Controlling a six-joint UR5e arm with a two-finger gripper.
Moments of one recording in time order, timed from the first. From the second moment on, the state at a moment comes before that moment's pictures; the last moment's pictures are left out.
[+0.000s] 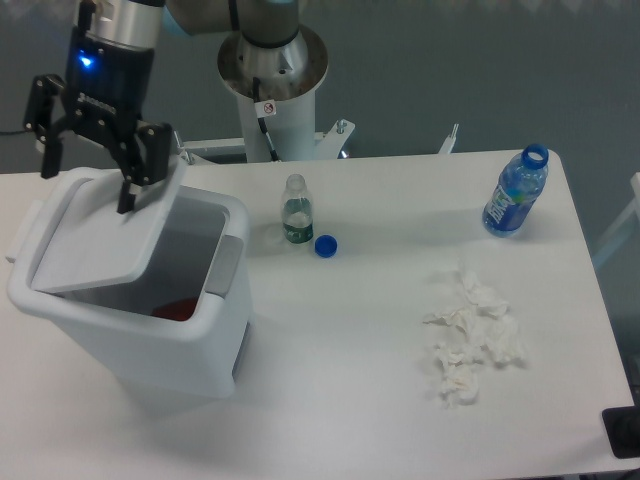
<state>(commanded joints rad) 2.17 -1.54 -1.66 -0.93 1.17 0.45</state>
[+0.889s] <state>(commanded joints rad) 2.20 -1.58 -1.66 -0.93 1.20 0.49</state>
